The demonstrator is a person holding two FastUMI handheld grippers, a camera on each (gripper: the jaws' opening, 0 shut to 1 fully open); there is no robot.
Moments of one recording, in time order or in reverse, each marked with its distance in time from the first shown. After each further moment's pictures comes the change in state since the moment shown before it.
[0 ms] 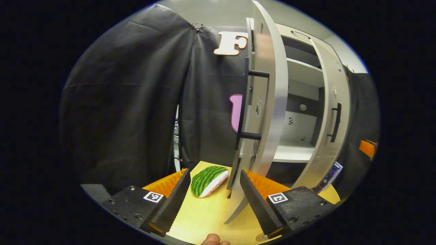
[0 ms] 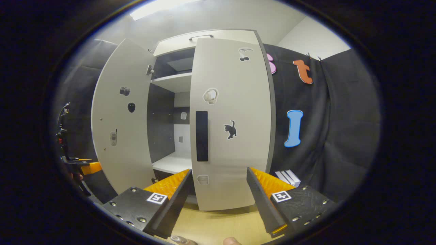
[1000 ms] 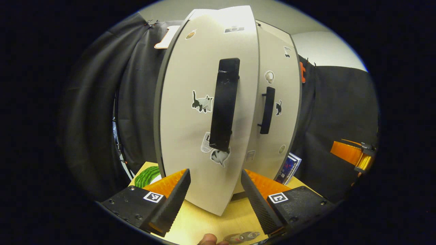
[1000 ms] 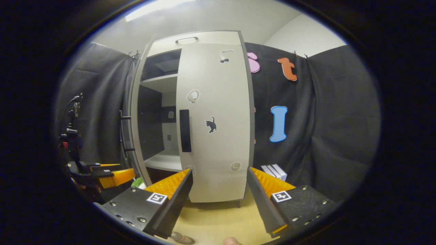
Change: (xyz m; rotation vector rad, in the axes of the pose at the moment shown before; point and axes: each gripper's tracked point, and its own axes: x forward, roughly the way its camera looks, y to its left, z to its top) left arm 0.011 -0.179 -0.016 0.065 0.043 -0.378; right arm -0.039 -0.049 -0.008 0.033 0.009 -0.108
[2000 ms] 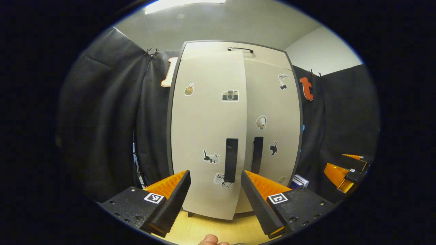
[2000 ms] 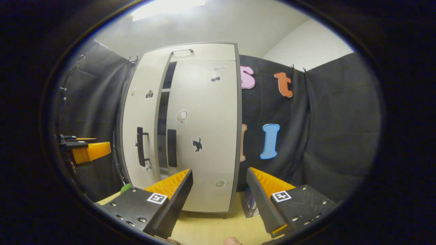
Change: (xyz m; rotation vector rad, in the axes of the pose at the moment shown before) left arm -0.045 -0.036 0.131 0.069 -0.232 0.179; right arm 0.001 -0.032 0.072 -0.061 -0.144 -0.001
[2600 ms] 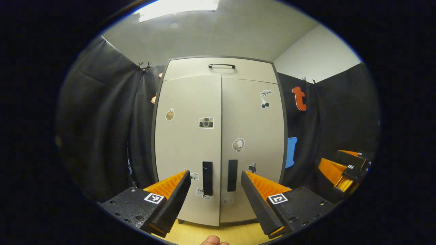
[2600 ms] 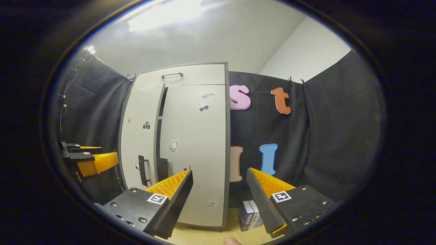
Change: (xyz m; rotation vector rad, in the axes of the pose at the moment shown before) left arm 0.002 -0.080 0.047 0.020 -0.094 -0.020; right arm 0.007 -0.061 0.056 0.015 -0.113 0.030
